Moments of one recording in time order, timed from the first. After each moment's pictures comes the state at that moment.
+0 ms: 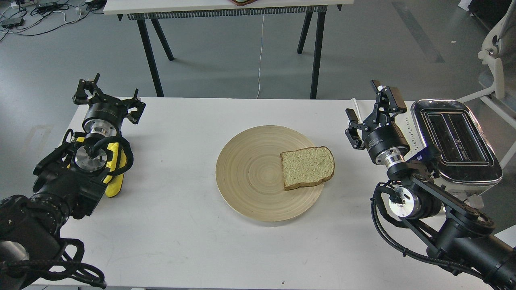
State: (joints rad) left arm -0.82 0.14 -0.67 -0.17 -0.56 -0.49 -0.21; right arm 0.45 -0.32 0.76 1.17 -0.31 -0.13 0.49
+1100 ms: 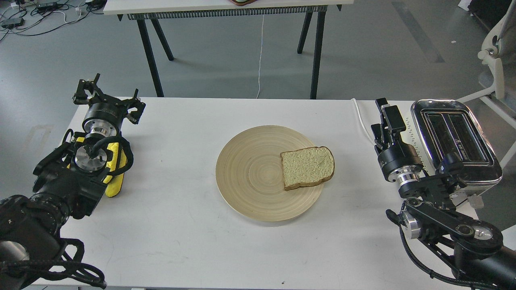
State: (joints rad) left arm -0.82 0.14 -0.67 -0.17 -0.56 -0.49 -0.21; right arm 0.43 -0.41 0.54 1.17 -0.66 -0.49 0.49
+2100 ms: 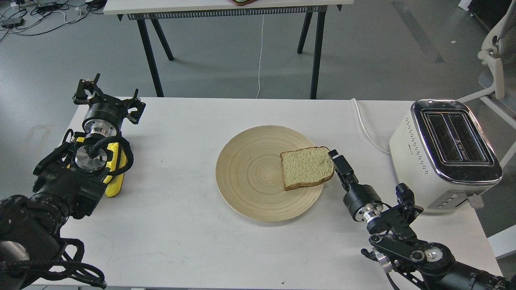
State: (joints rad) left arm -0.82 0.14 -0.67 -0.17 -0.56 -0.49 -0.21; right arm 0.44 -0.23 0.30 0.92 -0.73 -0.49 0.49
